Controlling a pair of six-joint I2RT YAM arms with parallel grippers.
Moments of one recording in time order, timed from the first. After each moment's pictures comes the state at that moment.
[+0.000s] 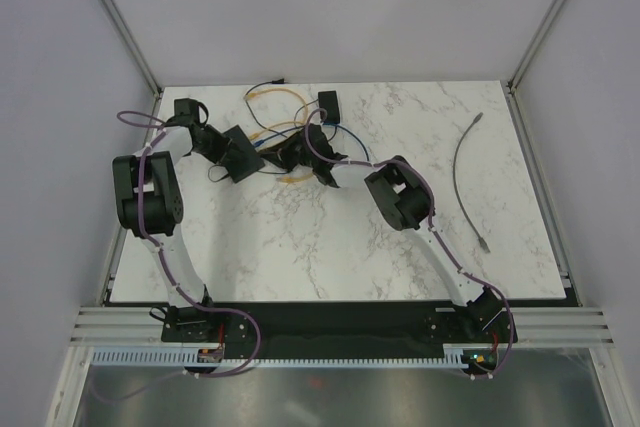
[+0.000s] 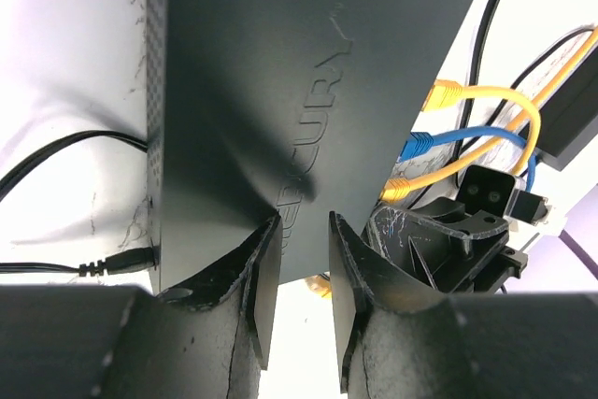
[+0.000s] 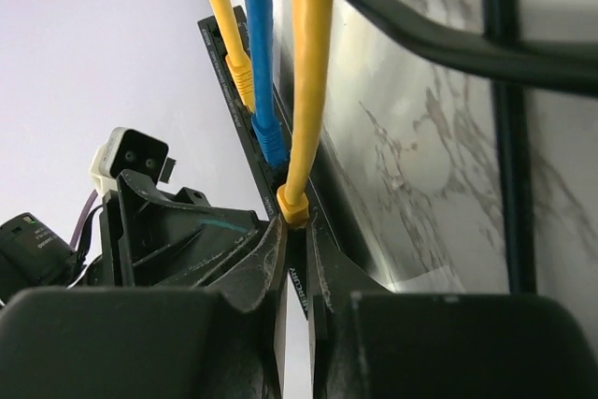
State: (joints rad) left arm 0.12 2.01 1.41 -0.48 0.32 -0.85; right arm 0.68 2.67 1.91 0.43 -0.26 1.59
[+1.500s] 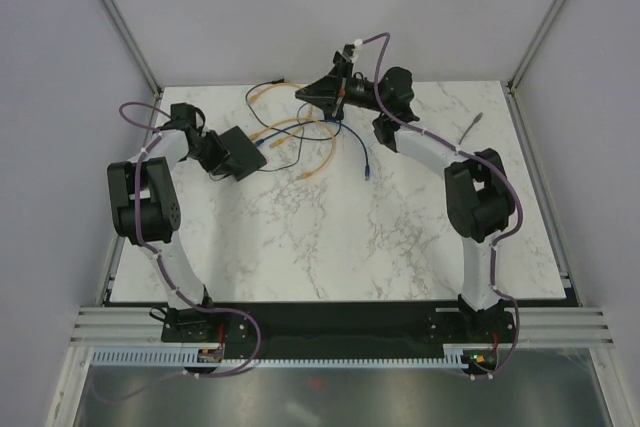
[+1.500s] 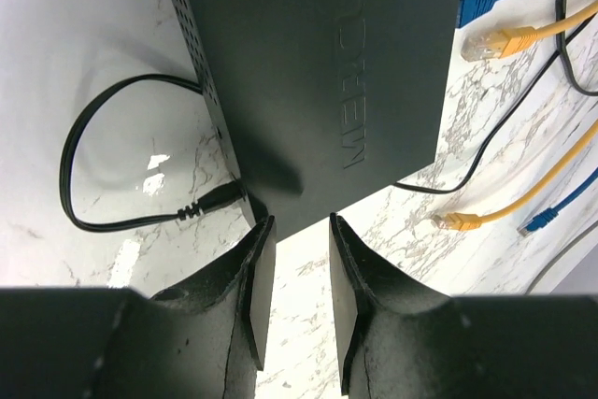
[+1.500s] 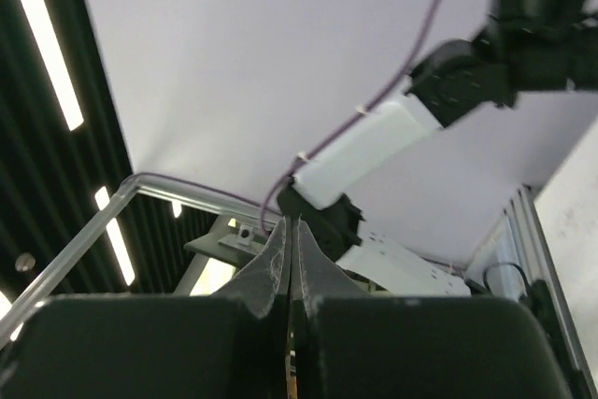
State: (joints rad) left arm 0.13 1.94 1.36 -0.56 0.37 -0.52; right arm 0.46 2.05 1.58 0.85 -0.95 1.80
